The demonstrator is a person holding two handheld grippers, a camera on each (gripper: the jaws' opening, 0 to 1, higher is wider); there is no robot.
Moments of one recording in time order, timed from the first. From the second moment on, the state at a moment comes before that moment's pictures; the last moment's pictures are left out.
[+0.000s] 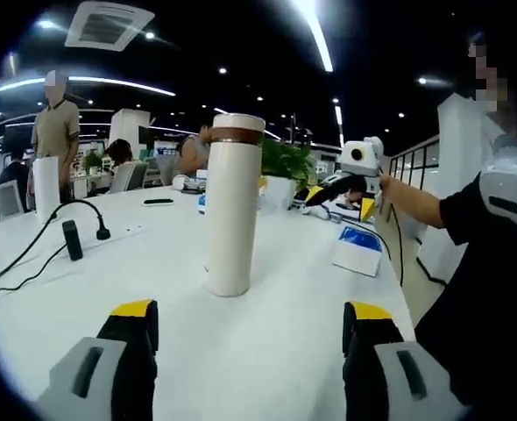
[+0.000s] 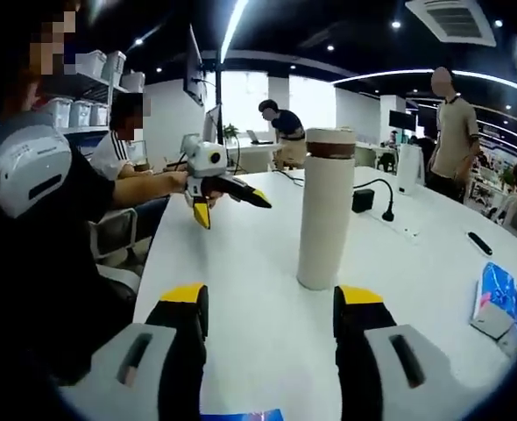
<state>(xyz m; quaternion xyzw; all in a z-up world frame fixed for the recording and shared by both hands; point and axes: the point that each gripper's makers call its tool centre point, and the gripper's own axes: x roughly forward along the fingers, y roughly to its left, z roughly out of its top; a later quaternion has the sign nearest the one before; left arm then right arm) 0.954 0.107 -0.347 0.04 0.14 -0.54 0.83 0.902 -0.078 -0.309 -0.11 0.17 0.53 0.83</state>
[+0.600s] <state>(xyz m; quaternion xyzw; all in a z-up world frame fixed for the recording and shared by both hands) 0.964 0.093 -0.355 0.01 0.14 -0.54 0.83 0.910 -0.073 -0.318 -0.08 0.17 0.53 0.83</state>
